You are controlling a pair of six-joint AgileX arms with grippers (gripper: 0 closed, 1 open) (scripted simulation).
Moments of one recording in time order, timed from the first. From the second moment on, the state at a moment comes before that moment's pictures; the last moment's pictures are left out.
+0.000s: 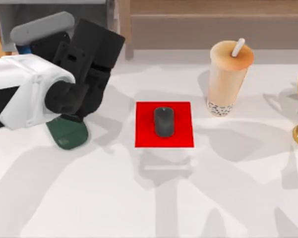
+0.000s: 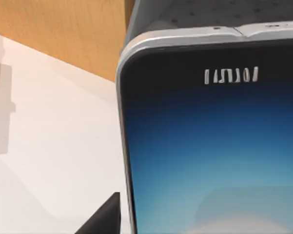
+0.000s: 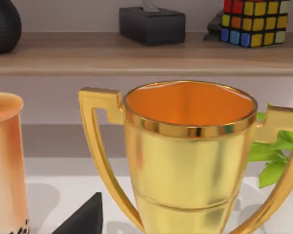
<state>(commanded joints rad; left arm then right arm) -0.60 1.62 1.03 -0.24 -0.92 -0.71 0.00 0.00 0.00 0.00 0.00 0.00</state>
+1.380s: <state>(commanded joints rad) -0.64 1.50 0.93 -0.30 -0.92 -0.77 0.00 0.00 0.00 0.00 0.00 0.00</state>
